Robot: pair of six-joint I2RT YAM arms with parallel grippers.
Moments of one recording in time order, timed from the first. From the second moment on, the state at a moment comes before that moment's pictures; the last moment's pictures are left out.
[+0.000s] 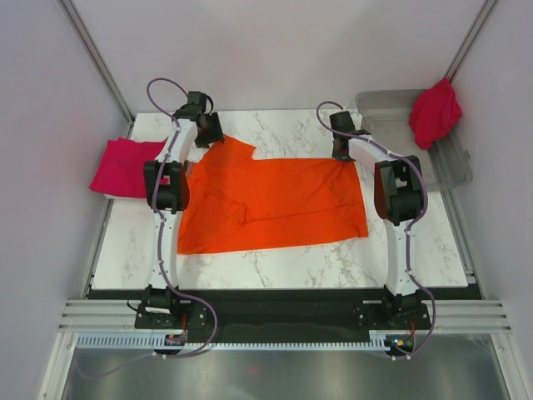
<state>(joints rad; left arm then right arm) -0.09 2.62 2.44 -0.78 0.04 -0.33 0.22 2.28 1.77 -0.44 0.41 0.38</state>
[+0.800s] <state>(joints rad) -0.08 2.50 2.21 -0.69 0.15 -0.33 0.22 2.23 1.74 -0.47 0.34 0.38</state>
